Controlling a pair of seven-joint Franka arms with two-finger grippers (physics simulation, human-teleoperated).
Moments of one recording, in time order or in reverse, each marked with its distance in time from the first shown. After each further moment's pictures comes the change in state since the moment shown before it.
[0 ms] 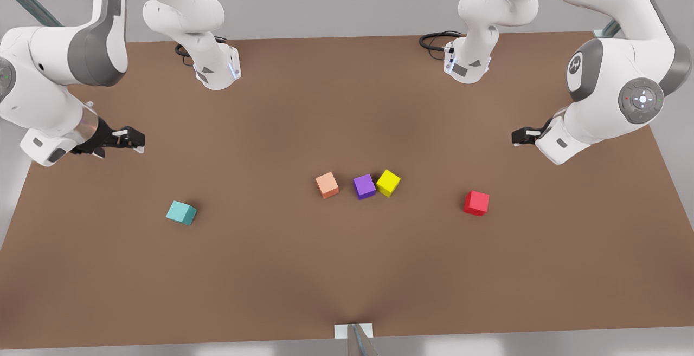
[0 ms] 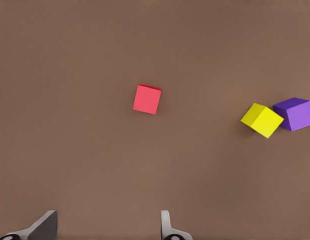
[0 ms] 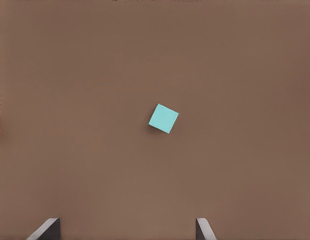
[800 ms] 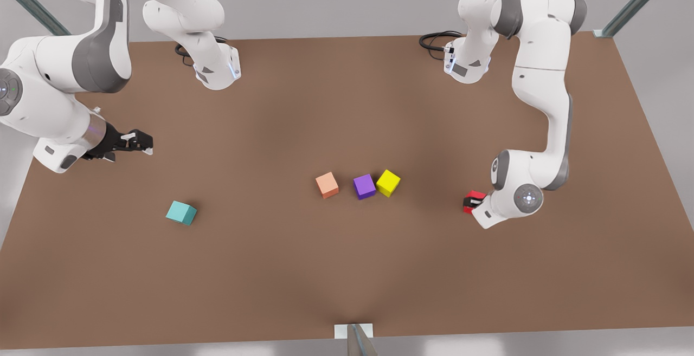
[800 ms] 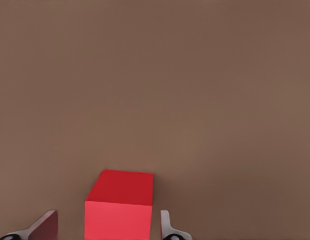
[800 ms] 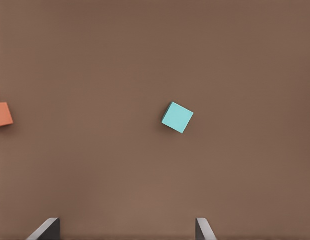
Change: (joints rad) left arm -0.015 0.420 -0.007 -0.287 0.006 0.753 0.128; right arm -0.002 0.018 -0.005 -0.013 0.044 -0.001 -0.032
